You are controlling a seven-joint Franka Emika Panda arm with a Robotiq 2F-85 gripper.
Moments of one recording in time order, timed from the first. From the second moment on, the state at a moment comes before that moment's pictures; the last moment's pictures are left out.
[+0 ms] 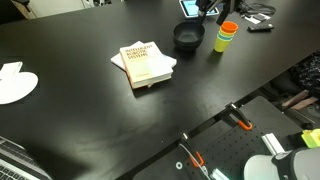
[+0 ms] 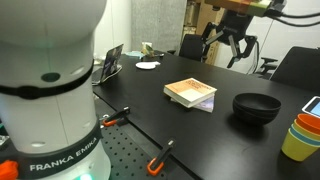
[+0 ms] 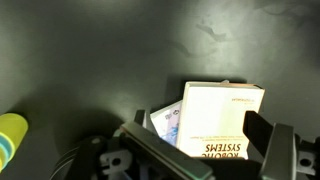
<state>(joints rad) -0.02 -0.25 -0.21 -2.51 0.17 2.25 -0.34</state>
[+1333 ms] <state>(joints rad) -0.12 0.38 -0.03 -2.17 0.56 2.27 -0.62</state>
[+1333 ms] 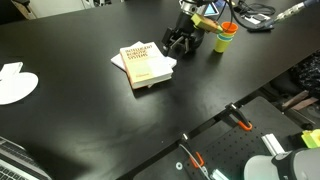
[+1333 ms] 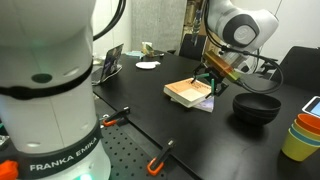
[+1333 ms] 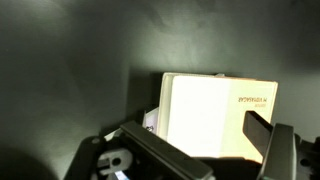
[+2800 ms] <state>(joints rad) -0.16 0.50 0.08 -2.11 0.55 2.28 -0.61</state>
